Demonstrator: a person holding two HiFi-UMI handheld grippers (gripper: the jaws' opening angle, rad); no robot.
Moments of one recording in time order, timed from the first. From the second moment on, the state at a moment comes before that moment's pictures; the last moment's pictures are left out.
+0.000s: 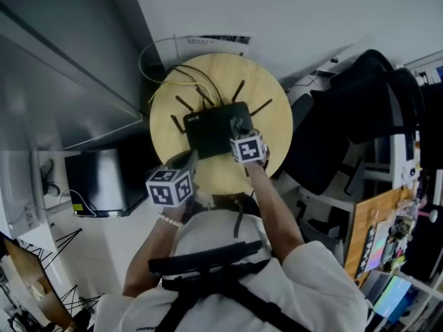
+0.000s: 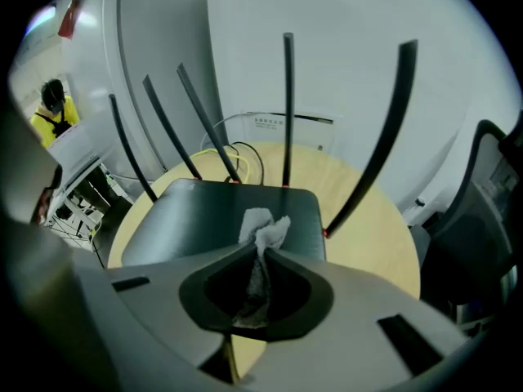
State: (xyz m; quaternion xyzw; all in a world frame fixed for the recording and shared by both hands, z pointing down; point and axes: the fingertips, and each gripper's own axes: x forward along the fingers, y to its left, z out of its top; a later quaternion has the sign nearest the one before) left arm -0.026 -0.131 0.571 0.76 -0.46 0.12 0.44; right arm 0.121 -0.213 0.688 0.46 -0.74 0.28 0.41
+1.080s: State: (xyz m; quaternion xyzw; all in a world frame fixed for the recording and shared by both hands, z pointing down) left arm -0.080 -0.090 0.575 0.73 -0.51 0.12 0.44; right arm -0.023 -0.161 0.692 0.34 -0.80 0.27 0.42
